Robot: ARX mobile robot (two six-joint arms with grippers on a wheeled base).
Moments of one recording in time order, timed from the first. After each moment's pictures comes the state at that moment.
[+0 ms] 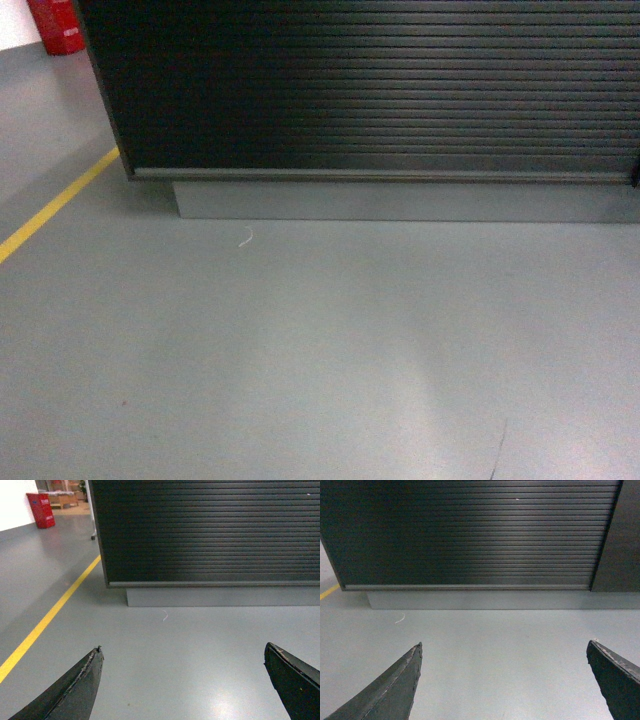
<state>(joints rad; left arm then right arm) 0.00 0.01 0.01 0.00 0.00 -0.01 0.00 0.01 0.01 0.00 0.00 0.00</state>
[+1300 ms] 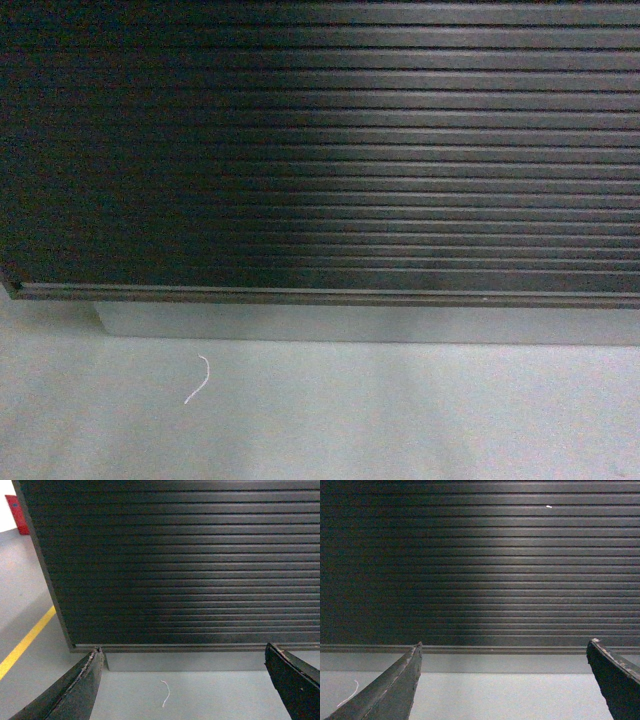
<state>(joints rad) 0.00 0.01 0.01 0.00 0.00 -0.01 0.00 0.01 0.01 0.00 0.00 0.00</state>
